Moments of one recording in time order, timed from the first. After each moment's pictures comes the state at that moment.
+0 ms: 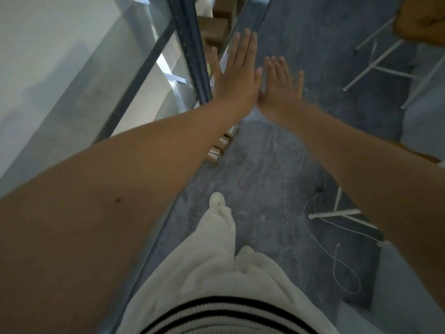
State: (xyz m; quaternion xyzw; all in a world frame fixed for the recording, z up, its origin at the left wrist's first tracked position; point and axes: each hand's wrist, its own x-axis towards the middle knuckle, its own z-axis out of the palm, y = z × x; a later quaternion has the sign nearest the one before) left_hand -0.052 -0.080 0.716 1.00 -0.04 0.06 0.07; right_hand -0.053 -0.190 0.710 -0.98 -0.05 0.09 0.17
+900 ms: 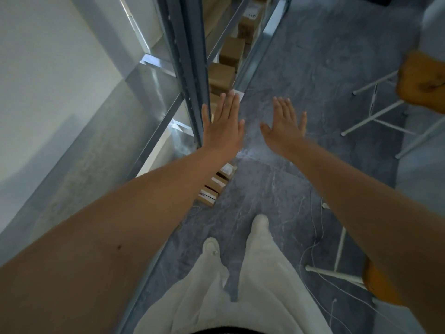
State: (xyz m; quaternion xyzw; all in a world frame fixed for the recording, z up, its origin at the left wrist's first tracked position) left_hand 0.145 0.015 0.663 0.99 -0.01 -0.03 0.12; right_hand 0.164 -0.137 0.686 -0.98 -0.03 0.13 0.13
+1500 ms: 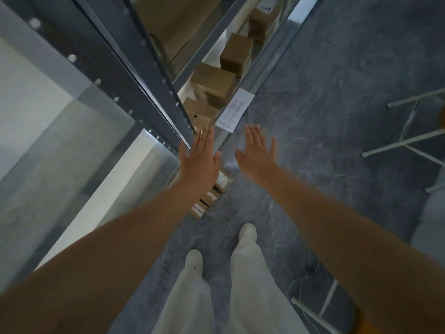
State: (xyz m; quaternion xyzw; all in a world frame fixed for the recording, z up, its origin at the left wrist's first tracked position) left_hand 0.239 -0.032 0.589 0.98 0.11 -0.12 0.13; right_hand 0.300 -0.174 0.592 -0.95 -0.15 0.25 0.13
